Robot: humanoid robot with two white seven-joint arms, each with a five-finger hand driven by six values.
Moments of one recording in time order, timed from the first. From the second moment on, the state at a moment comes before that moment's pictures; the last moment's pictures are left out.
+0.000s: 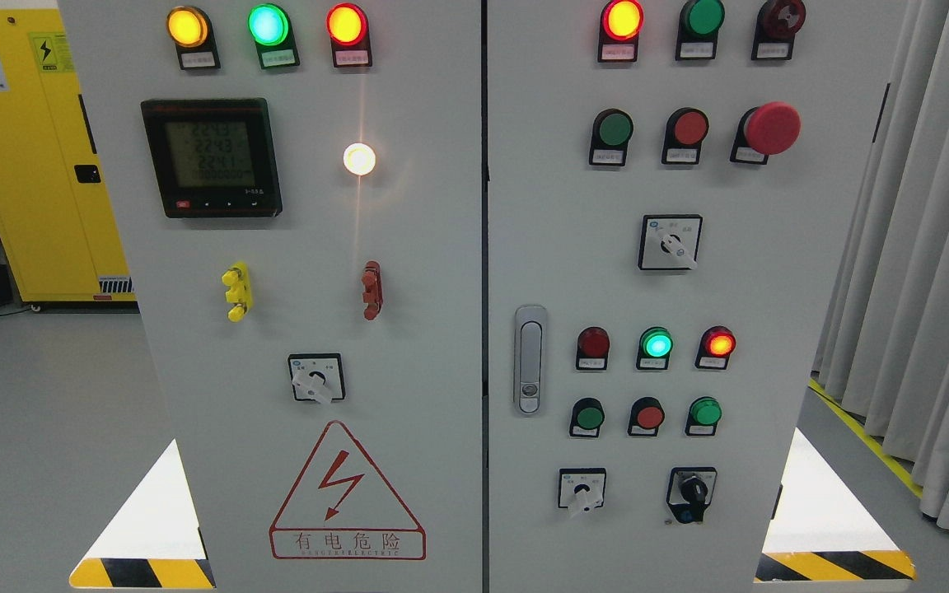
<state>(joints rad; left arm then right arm) 0.00 0.00 -0.15 0.00 0.09 -0.11 -0.01 0.17 -0.16 -0.05 -0.15 -0.02 -0.08 0.25</state>
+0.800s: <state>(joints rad) 0.00 0.00 -0.15 0.00 0.09 -0.12 -0.01 0.14 -0.16 -0.03 -0.18 0.02 -0.32 0.26</state>
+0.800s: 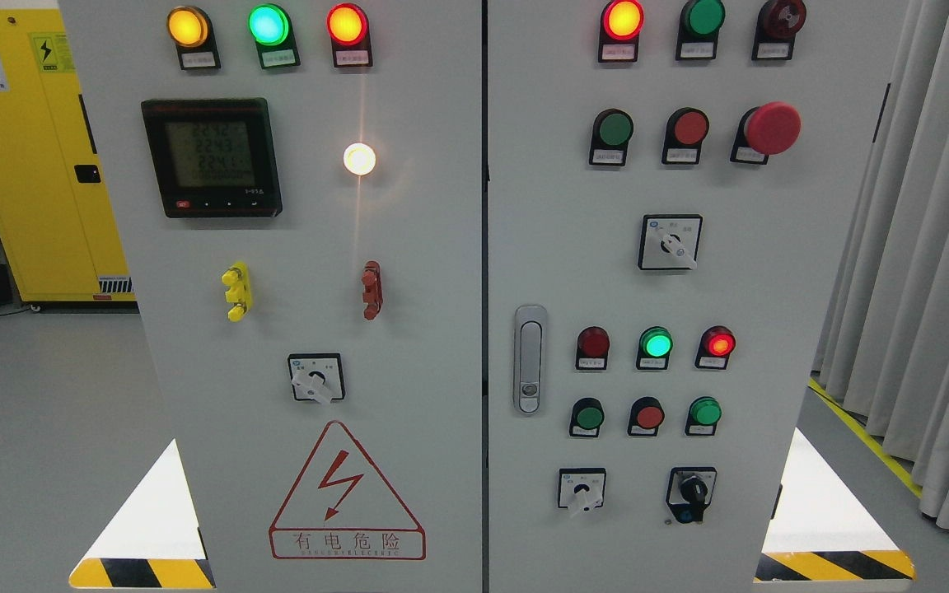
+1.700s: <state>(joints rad) 0.00 -0.03 -0.15 0.00 0.09 -0.12 -0.01 0.28 -0.16 0.04 -0.73 0.10 -0.39 0.26</state>
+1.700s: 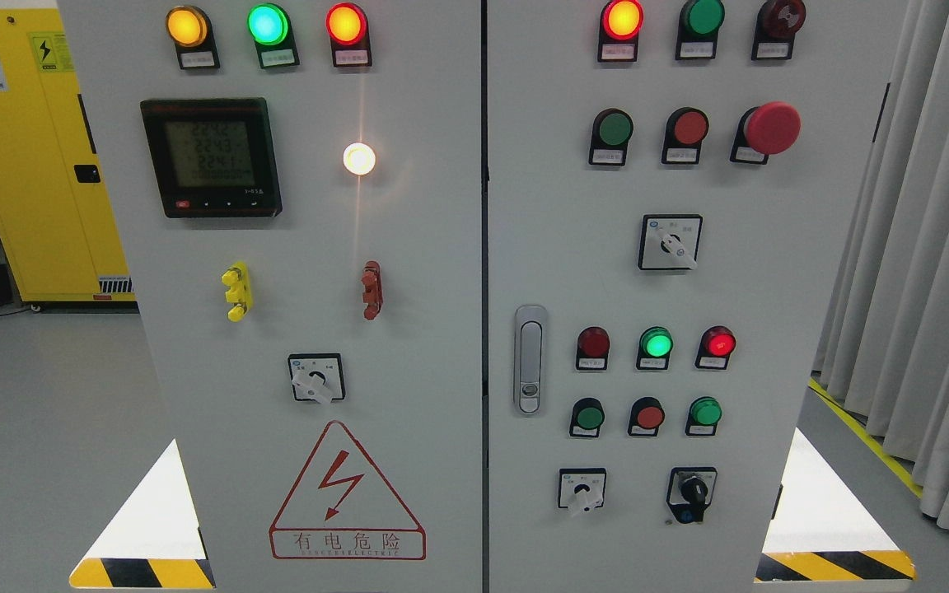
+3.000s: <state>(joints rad) 0.00 -0.10 -0.15 0.00 0.09 -0.12 -0.01 0.14 -0.16 0.04 -1.60 0.41 -0.49 0.38</state>
